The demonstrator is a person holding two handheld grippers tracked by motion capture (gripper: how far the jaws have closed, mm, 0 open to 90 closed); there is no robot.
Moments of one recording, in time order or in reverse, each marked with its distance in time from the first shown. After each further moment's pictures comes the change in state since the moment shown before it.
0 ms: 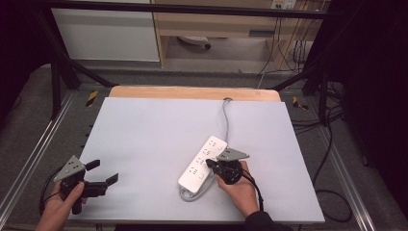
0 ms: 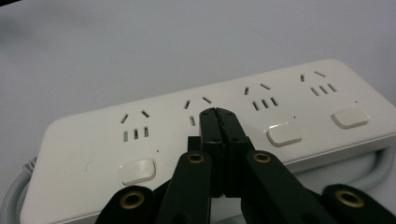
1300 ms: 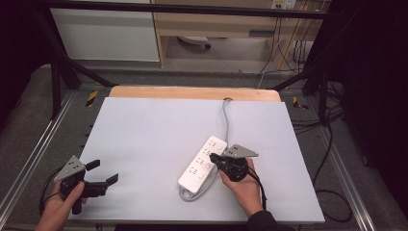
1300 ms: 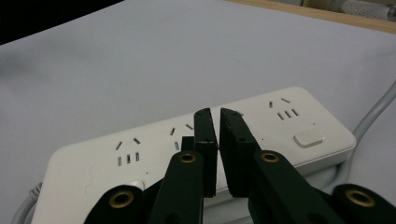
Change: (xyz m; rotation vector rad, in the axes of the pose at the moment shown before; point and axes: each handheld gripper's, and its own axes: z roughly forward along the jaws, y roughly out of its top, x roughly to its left) left arm 0.000 0.000 0.000 0.002 -0.002 0.002; right arm -0.009 0.009 -0.016 -0.088 -0.024 0.029
